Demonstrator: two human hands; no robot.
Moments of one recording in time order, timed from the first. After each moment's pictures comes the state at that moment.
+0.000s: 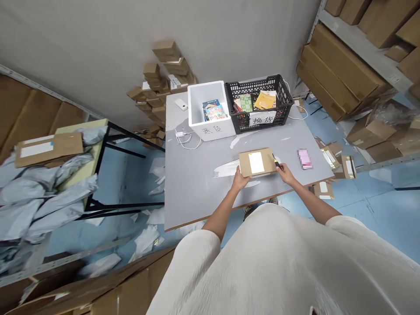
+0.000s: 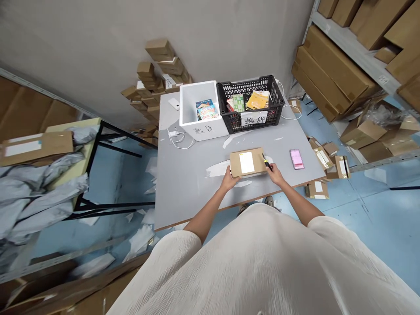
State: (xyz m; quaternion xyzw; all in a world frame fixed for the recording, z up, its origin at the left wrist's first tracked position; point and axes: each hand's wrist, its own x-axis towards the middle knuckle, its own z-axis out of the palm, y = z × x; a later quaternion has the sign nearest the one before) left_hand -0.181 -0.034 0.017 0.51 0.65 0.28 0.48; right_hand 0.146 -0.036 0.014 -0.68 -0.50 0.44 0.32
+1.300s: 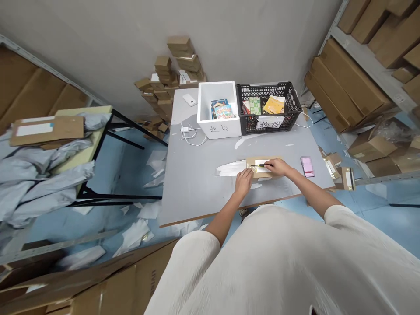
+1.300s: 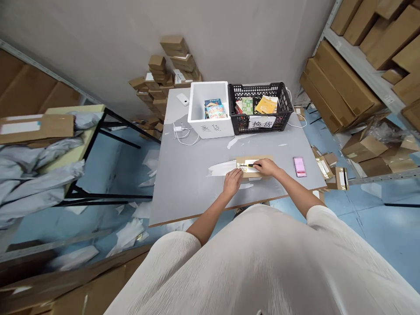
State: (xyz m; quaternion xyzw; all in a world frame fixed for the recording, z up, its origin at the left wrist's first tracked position) left_hand -0.170 -0.052 0.065 0.72 0.58 0.26 0.30; right_hand 0.084 0.040 0.143 -0.48 -0.81 0.32 0.06
